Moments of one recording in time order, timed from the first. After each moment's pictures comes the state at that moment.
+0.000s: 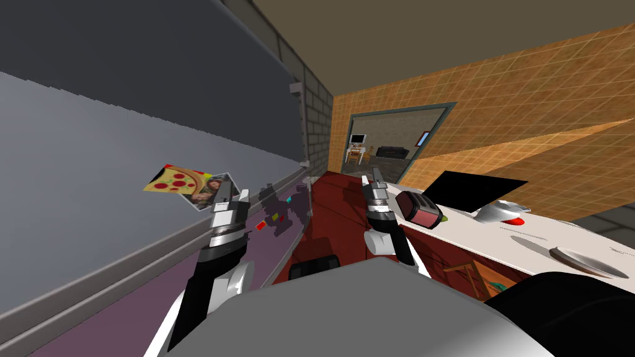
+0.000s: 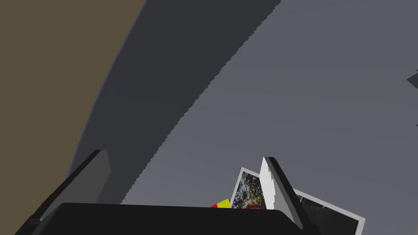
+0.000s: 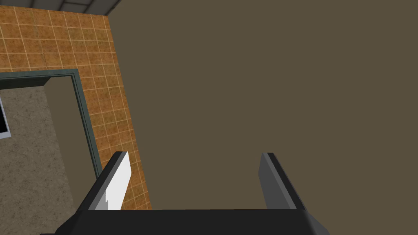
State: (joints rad) left arm 0.52 0.04 -0.03 -2.37 -0.06 -0.39 -0.12; right arm 0.46 -0.03 -0.03 -2.36 -0.03 -0.37 0.11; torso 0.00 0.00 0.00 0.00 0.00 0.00
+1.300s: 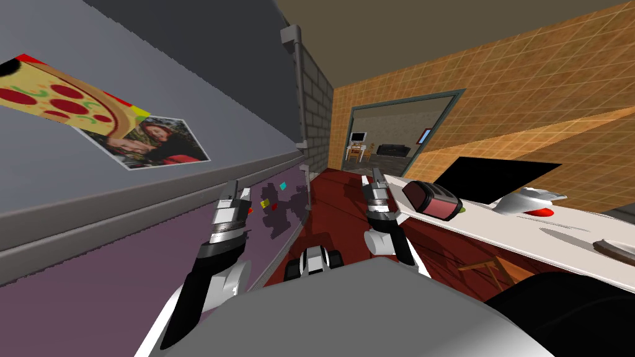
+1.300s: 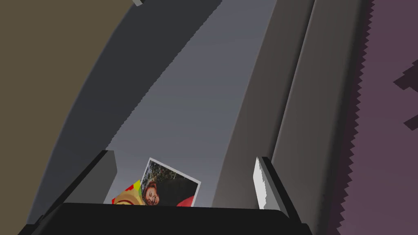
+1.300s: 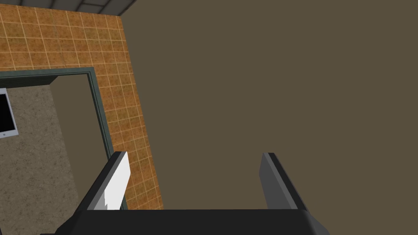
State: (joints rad) left arm 0.49 0.11 -0.02 -2.38 -0.05 -0.34 -0.12; right arm 0.46 -0.03 -0.03 -2.36 -0.03 -0.37 0.11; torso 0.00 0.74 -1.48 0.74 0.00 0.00
